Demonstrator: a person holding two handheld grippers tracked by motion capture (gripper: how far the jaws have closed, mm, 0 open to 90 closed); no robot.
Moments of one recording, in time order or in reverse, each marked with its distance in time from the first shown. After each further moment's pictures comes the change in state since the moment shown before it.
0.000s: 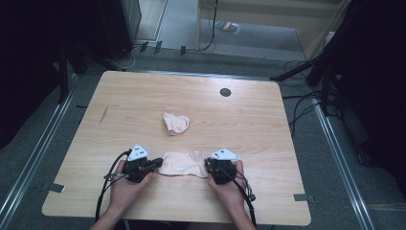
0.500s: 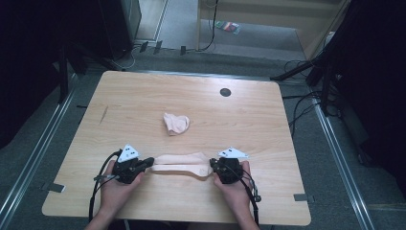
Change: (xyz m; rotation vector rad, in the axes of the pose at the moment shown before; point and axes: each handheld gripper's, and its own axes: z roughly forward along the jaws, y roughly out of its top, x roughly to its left) left arm 0.011 -0.003 -0.022 0.006 0.060 0.028; right arm -0.012 0.003 -0.019 0.012 0.023 0.060
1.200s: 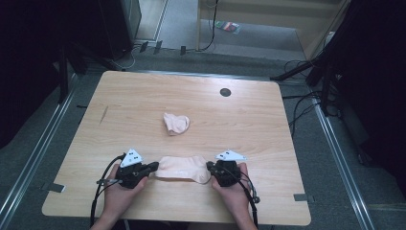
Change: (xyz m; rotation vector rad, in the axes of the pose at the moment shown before) left arm -0.014 -0.005 0.002 -0.020 -0.080 0.003; right arm 0.007 -0.005 0.001 0.010 0.054 -0.009
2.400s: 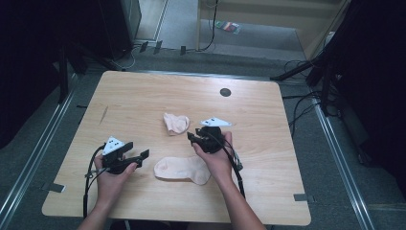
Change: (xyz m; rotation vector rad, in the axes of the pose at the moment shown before) left arm 0.055 0.003 -0.005 -0.166 0.161 -0.151; right arm 0.005 0.095 0.047 -0.125 0.080 0.010
